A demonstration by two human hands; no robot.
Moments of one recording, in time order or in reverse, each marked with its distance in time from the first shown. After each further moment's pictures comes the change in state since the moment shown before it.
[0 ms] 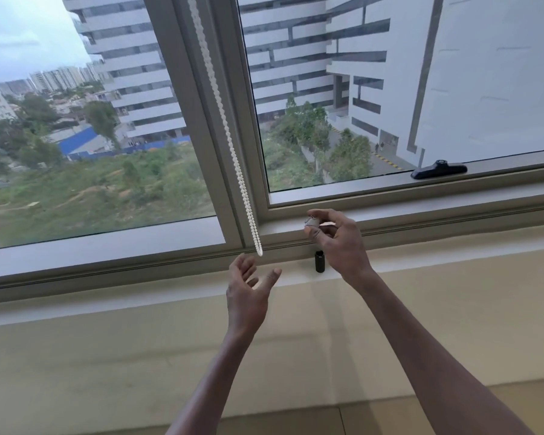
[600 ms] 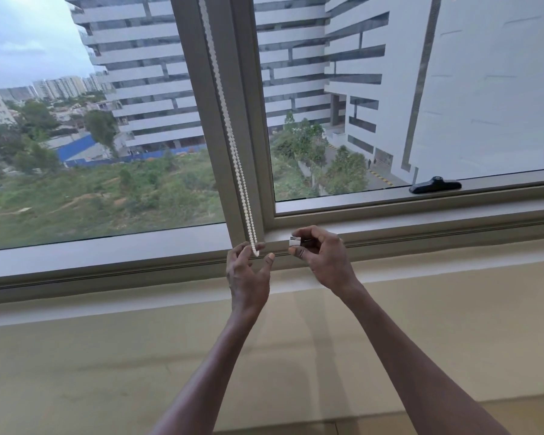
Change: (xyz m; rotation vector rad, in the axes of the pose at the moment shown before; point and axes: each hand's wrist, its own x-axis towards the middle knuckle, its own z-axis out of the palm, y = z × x) left_hand 0.018 0.035 -0.008 0.303 0.126 0.319; right_hand -0.023 -0.024 0.027 -0.113 -0.107 -0.067
